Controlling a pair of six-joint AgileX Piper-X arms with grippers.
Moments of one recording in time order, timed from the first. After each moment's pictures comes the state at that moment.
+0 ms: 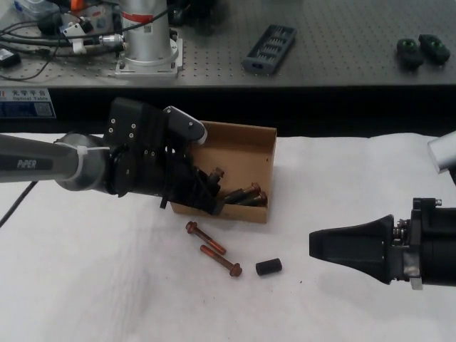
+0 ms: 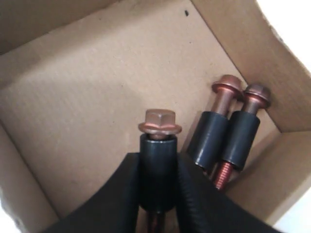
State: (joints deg) left arm -21.6 117.0 -70.9 1.3 21.7 15.6; right arm 31.9 56.5 -25.1 -1.5 -42.0 26.6
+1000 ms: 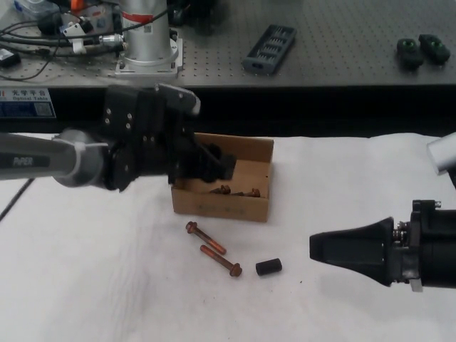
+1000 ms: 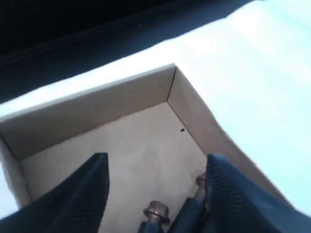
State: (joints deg) left arm -21.6 114.6 -71.1 -8.8 23.3 1.4; right arm 31.9 56.5 -25.1 0.4 -41.4 26.5
